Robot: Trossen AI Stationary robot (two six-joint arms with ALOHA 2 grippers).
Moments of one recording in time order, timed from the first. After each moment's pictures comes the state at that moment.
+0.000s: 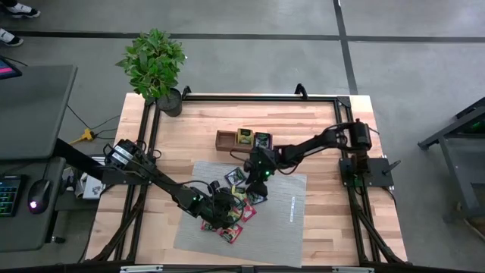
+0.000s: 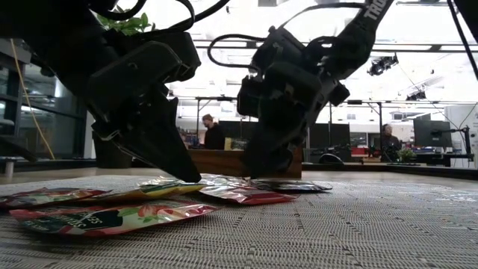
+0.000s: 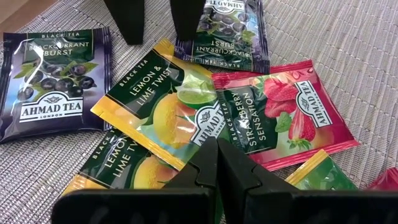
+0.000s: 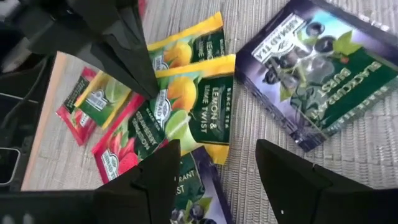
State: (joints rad) left arm -0.53 1.90 0.96 -0.07 -0.53 -0.84; right arm -0.02 1.97 0.98 0.20 -0.47 0.34
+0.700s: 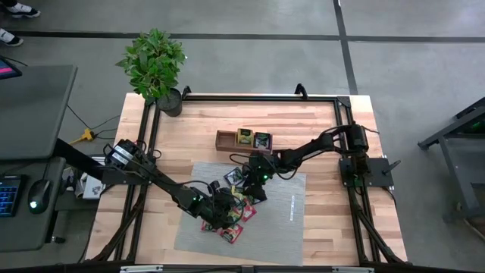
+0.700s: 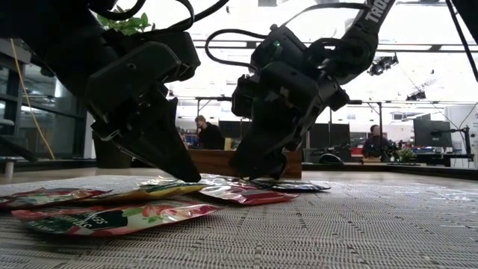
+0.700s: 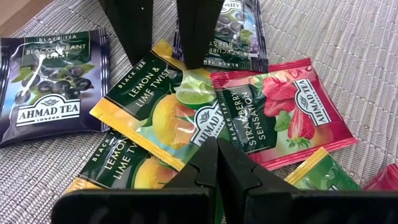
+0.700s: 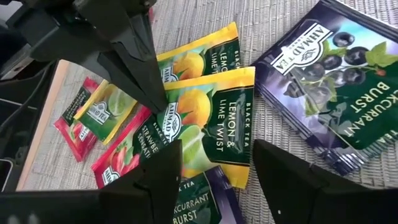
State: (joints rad) left arm -0.53 1.90 0.96 -0.07 -0.53 -0.83; right arm 0.02 2.02 0.98 0.30 -0.43 0.37
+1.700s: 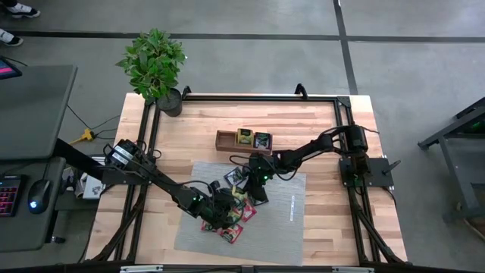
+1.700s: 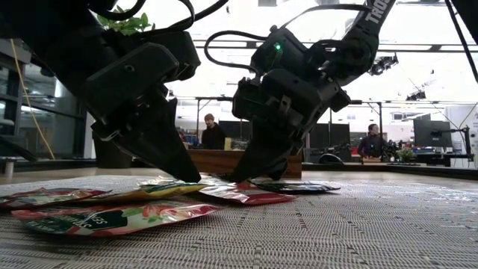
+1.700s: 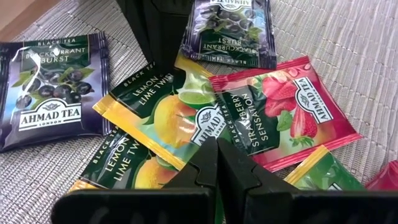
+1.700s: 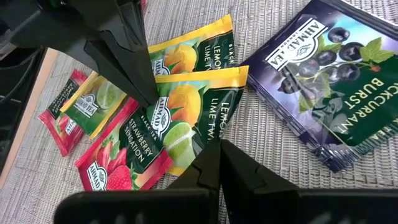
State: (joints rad) left arm -0.53 1.90 0.96 -0.06 -0.53 -0.80; right arm 0.03 2.02 0.98 0.30 -0.41 0.34
